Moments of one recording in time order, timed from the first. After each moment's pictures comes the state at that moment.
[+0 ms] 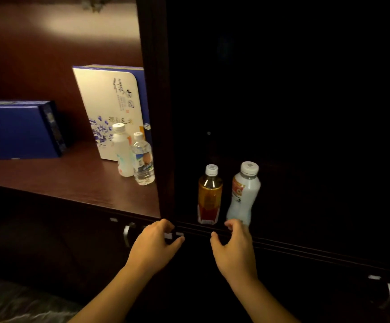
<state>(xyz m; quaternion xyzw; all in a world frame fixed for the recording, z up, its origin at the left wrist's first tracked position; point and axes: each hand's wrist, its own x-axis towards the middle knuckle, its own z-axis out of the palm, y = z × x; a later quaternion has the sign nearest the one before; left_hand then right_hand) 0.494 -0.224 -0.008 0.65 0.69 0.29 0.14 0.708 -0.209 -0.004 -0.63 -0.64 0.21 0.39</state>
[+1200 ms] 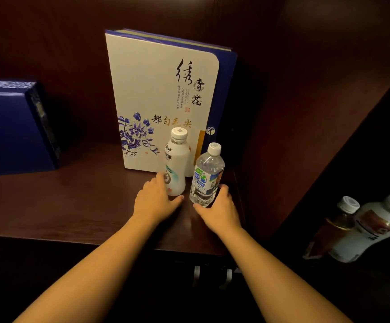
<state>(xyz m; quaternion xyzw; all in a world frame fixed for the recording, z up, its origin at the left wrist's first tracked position) 0.223 0.010 -0.006 0.68 0.68 0.24 0.12 0.410 -0.024 0.009 -0.72 -0.59 0.22 0.30</state>
